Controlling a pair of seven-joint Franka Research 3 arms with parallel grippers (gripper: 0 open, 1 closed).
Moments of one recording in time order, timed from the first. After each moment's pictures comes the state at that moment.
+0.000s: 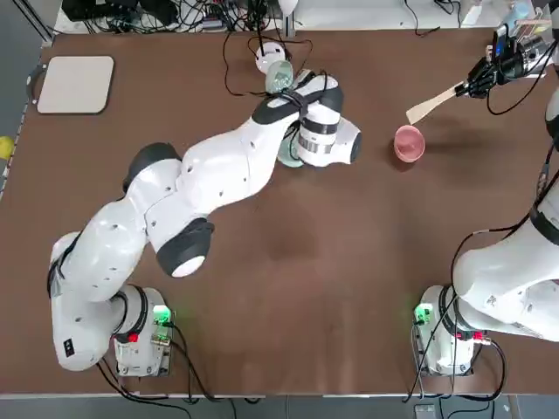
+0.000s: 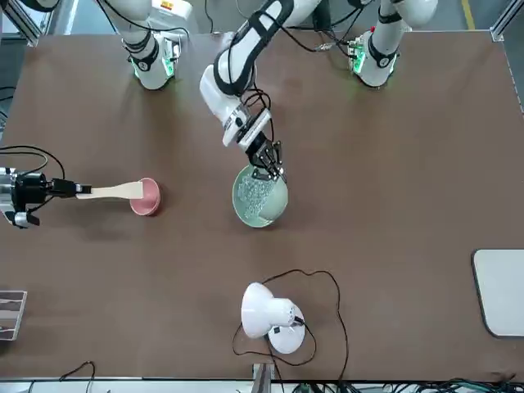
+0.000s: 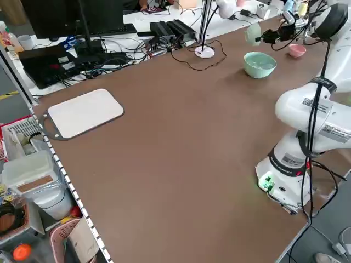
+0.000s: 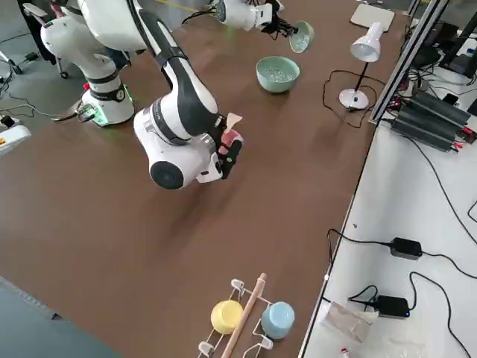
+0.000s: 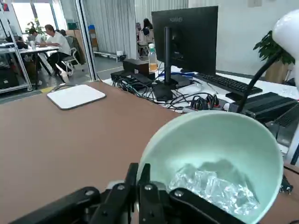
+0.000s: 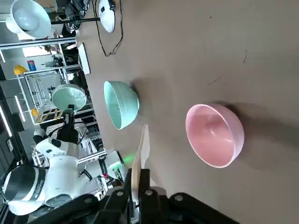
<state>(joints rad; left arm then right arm) -1.23 0.86 0.18 -1.25 1.01 1.49 -2.12 -0.38 0.53 -0.17 -1.66 0.87 1.34 -0.68</state>
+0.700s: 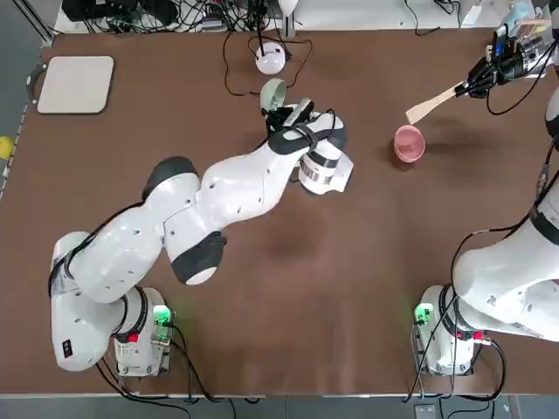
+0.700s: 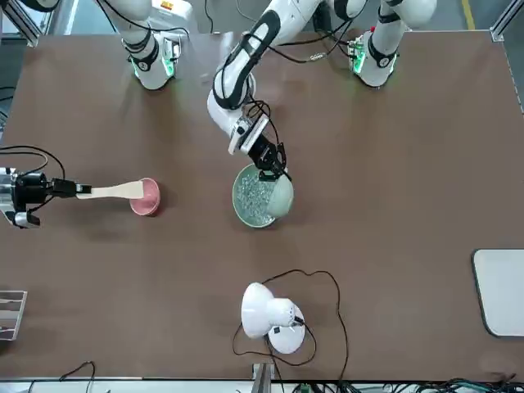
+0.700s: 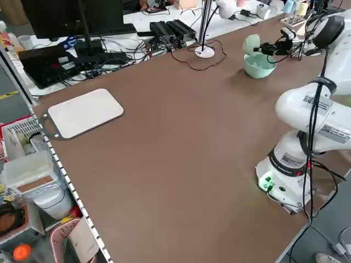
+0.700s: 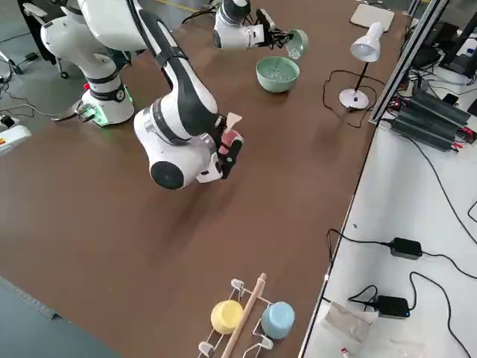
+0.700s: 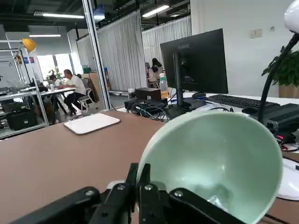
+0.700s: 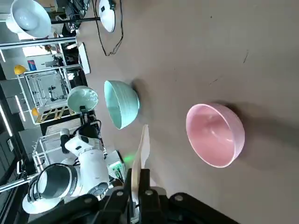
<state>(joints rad) -1.27 0.97 0.18 -1.25 1.07 1.37 -2.15 -0.38 0.53 -0.17 -1.66 0.87 1.34 -0.68</state>
